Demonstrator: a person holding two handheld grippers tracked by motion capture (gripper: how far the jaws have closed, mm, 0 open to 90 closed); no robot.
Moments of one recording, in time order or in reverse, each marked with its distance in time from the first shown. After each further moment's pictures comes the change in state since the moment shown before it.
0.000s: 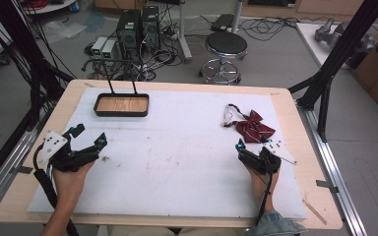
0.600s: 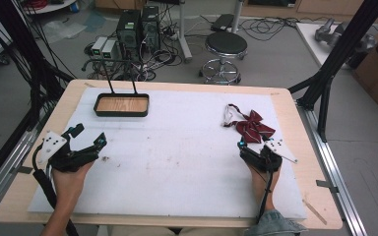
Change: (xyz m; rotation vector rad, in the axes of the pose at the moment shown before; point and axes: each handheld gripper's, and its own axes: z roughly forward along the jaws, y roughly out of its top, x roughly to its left) left arm -0.001 0.002 -0.002 -0.006 0.005 -0.001; right arm -0.004 0.003 0.004 -0.005 -0.037 0.006
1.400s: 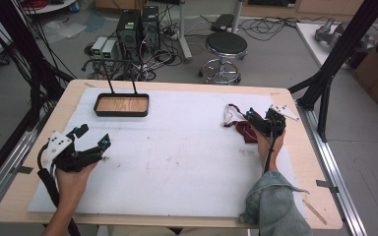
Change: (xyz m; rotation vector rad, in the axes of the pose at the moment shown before) left arm -0.004 -0.004 0.006 0.018 -0.028 0.014; right arm -0.050 0.046 0.096 0.097 -0.099 0.063
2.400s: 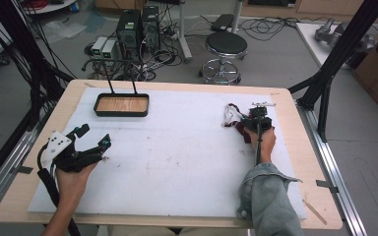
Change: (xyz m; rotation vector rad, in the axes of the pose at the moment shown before) left arm -0.002 0.002 -0.001 -0.011 -0.022 -0.006; right arm 0.010 -0.014 0.058 0.373 -0.050 -0.141
